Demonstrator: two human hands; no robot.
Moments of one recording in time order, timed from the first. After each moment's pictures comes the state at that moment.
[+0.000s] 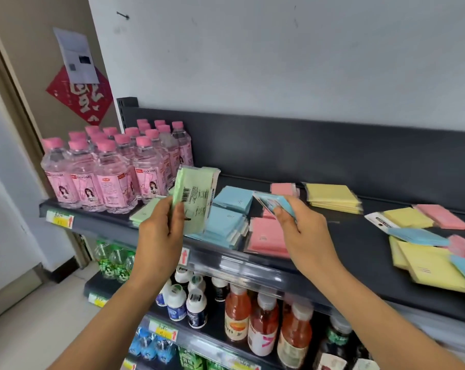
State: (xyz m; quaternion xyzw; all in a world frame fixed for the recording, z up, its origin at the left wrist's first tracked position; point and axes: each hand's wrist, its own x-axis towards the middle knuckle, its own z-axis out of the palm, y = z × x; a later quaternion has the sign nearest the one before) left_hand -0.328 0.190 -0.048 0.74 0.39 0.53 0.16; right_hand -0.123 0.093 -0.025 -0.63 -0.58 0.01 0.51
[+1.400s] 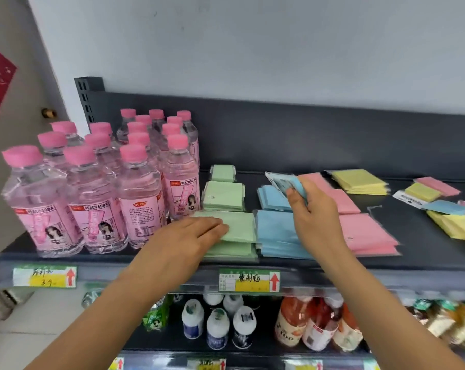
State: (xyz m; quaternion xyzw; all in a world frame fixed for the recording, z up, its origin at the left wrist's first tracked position) left_hand -0.423 0.357 -0.055 0.96 0.08 0.24 -0.12; right_hand -0.232 0.223 -0.030 -0.73 -0.45 -0.11 0.50
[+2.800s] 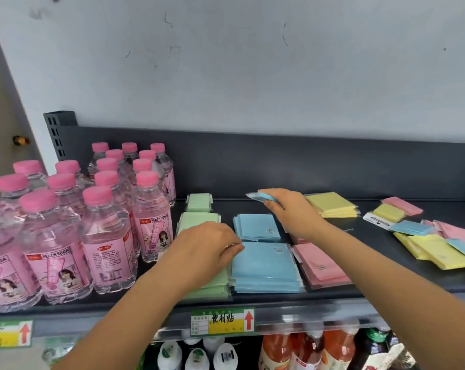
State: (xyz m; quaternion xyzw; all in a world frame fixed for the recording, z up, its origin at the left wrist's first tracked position) left_hand -0.344 0.346 -0.021 0.97 0.09 0.21 0.04; right_hand -0.148 0.241 0.003 -0.80 -0.52 -0.07 0.28
